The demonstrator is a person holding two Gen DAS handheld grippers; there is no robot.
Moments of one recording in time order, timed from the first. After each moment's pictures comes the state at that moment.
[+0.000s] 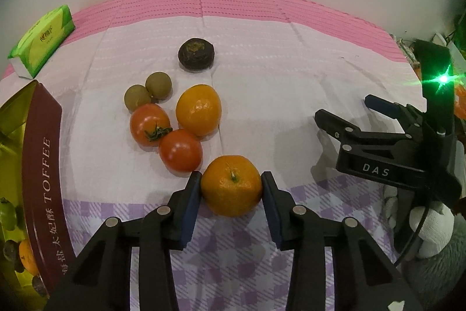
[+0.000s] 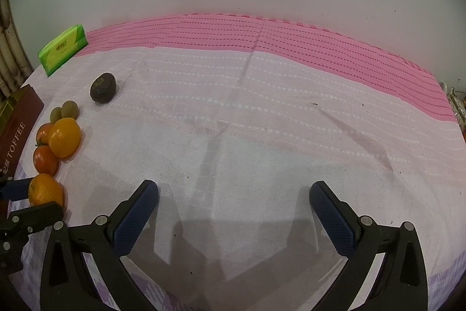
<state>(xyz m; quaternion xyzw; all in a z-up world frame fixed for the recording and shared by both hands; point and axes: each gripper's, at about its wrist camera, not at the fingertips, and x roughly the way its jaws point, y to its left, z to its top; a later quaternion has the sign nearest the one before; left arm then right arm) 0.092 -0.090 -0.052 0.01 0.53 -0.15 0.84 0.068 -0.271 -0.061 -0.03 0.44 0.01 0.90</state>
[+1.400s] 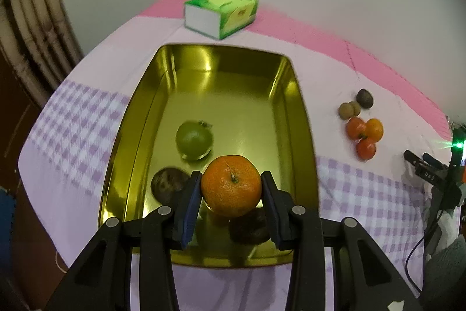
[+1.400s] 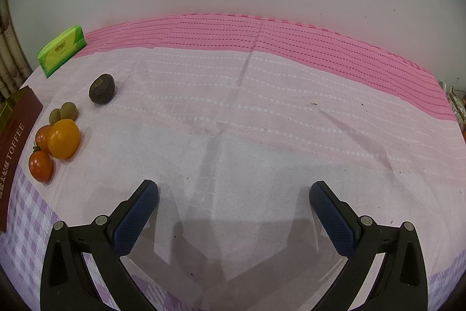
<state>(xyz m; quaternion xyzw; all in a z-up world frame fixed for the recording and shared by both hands) 0.009 0.119 -0.015 -0.09 0.49 0.05 0.87 0.069 -0.269 -0.062 -0.03 0.44 0.01 0.90</state>
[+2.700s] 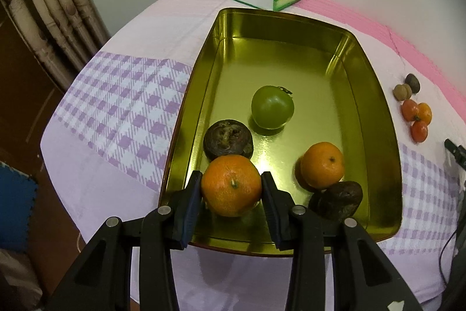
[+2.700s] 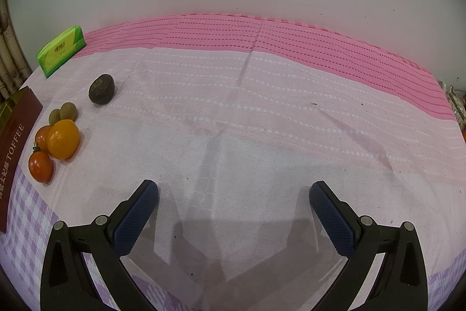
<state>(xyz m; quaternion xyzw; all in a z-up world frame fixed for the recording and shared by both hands) -0.002 0.165 -0.043 -0.06 0.52 0.11 0.84 0.070 -0.268 -0.063 -0.03 0.44 0.01 0.90</state>
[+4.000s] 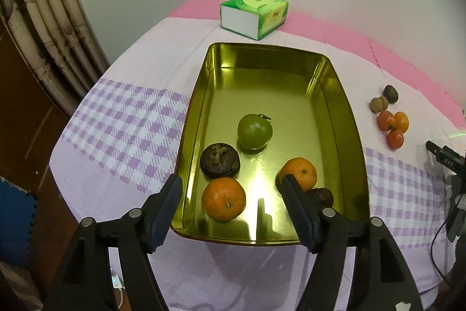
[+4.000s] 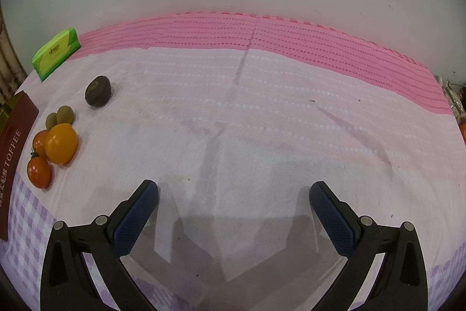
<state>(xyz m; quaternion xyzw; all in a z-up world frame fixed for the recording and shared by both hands) -0.014 0.160 -0.006 -0.05 0.48 0.09 0.87 0.081 -0.262 -0.064 -0.02 0.45 0.00 0.89</state>
